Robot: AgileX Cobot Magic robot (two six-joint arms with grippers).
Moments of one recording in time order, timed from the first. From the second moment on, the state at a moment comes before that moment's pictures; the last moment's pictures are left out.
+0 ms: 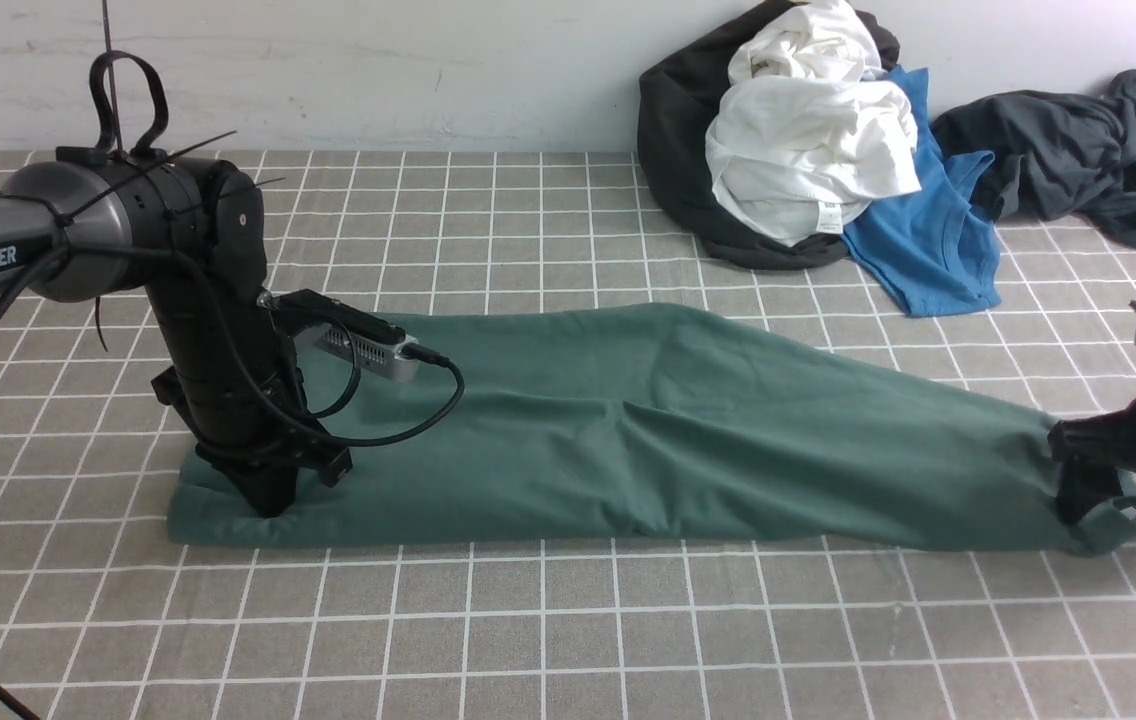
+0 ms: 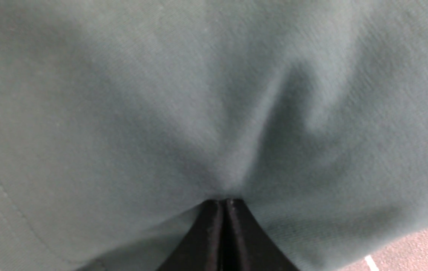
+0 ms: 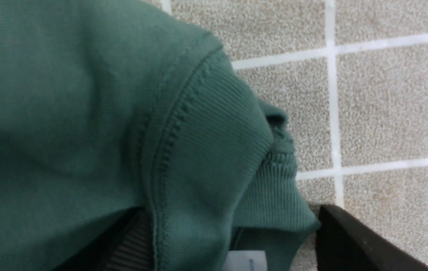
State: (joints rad) right arm -0.14 1.97 -1.24 0.06 0.86 -0.09; left arm -0.16 2.05 -1.46 -0.05 1.06 0.35
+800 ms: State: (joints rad) right arm -0.16 1.78 -1.47 -0.14 1.02 -0.15; left arm -0.16 2.02 -1.45 0.00 1.02 0.35
